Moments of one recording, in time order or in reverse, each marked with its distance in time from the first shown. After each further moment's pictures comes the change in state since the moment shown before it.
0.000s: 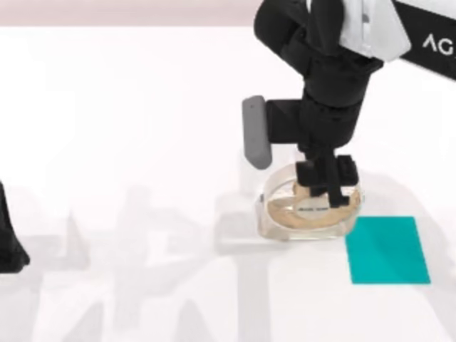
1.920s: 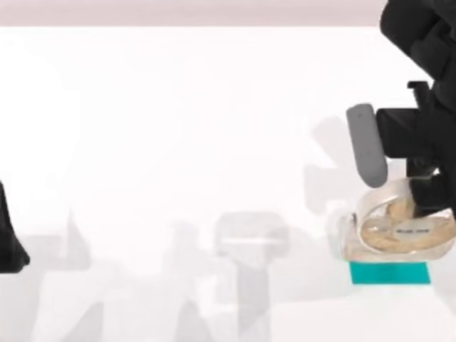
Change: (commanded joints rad) left arm 0.000 0.000 0.000 0.000 0.000 0.000; right arm -0.162 -0.367 -0.317 -0.062 -0.004 -0.144
